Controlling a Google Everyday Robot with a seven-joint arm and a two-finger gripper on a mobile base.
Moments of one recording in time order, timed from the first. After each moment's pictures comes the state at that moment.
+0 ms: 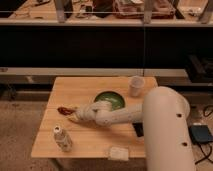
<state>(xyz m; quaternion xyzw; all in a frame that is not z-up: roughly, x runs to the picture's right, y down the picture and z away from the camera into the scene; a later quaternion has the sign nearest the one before) -0.222 0.137 0.898 0.43 -0.19 -0.83 0.29</state>
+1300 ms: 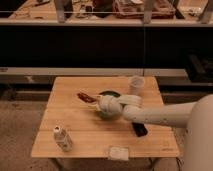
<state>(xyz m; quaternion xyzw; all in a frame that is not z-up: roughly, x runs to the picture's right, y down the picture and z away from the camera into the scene) -0.065 0.066 0.809 0.43 -0.12 -0.82 0.36</state>
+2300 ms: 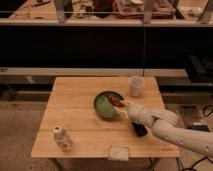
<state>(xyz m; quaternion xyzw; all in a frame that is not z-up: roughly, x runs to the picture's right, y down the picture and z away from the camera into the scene) 0.096 0.086 0.781 0.38 -0.05 -0.80 0.47</state>
